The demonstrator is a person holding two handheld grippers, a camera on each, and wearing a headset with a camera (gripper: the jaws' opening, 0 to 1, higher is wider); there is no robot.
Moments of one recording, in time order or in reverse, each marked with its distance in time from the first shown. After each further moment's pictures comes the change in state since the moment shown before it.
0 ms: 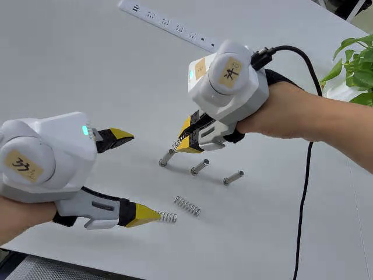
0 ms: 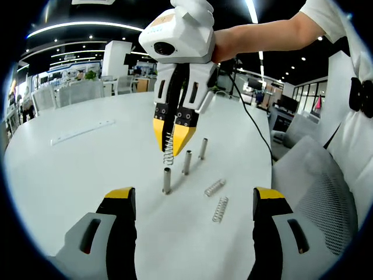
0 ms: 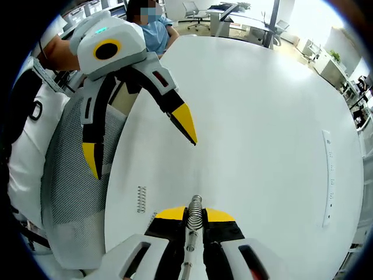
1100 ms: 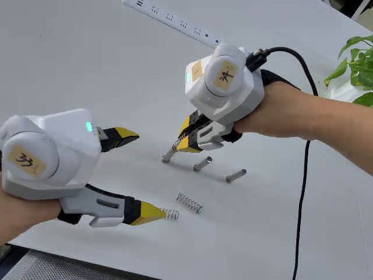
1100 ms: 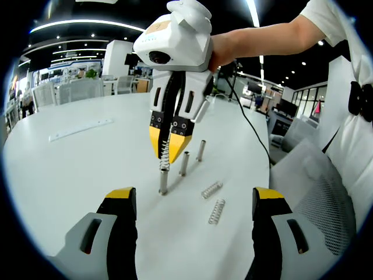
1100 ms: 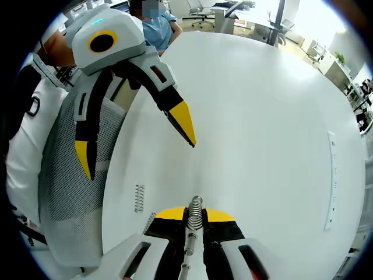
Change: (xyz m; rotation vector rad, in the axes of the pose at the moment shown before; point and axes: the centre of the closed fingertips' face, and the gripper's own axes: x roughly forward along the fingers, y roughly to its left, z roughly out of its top) left arm 0.002 -0.002 -0.001 -0.027 -0.017 -0.011; right arm 0.013 -0.002 0.000 -0.027 0.023 0.015
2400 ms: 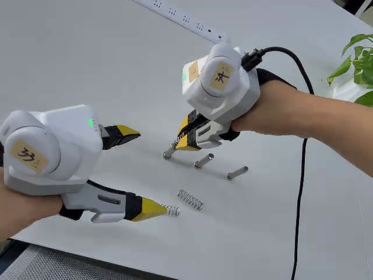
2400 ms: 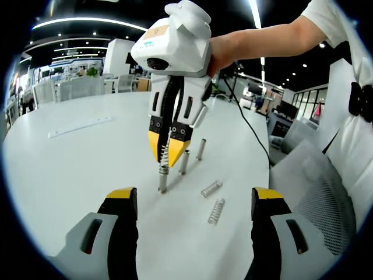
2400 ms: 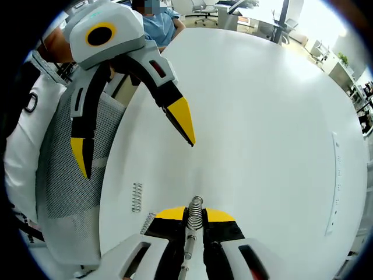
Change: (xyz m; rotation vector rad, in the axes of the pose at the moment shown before) left arm 0.001 0.000 -0.004 -0.018 -0.002 -0.002; right arm 0.011 0.003 -0.003 -0.019 0.021 0.014
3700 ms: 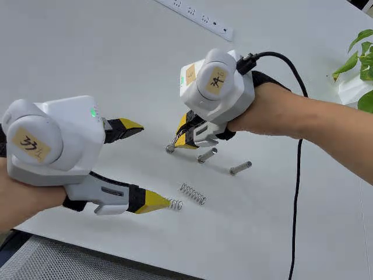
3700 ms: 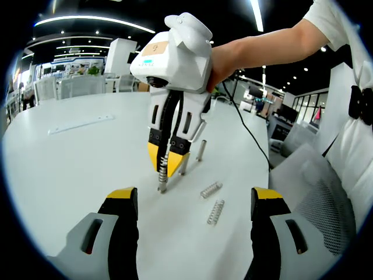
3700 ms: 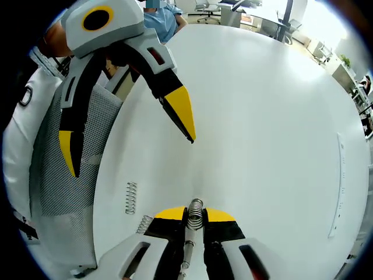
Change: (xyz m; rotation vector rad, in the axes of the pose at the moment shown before) left arm 0.001 0.002 0.000 -0.024 -0.014 -0.002; right arm 0.016 0.001 -0.003 -0.024 0.008 0.001
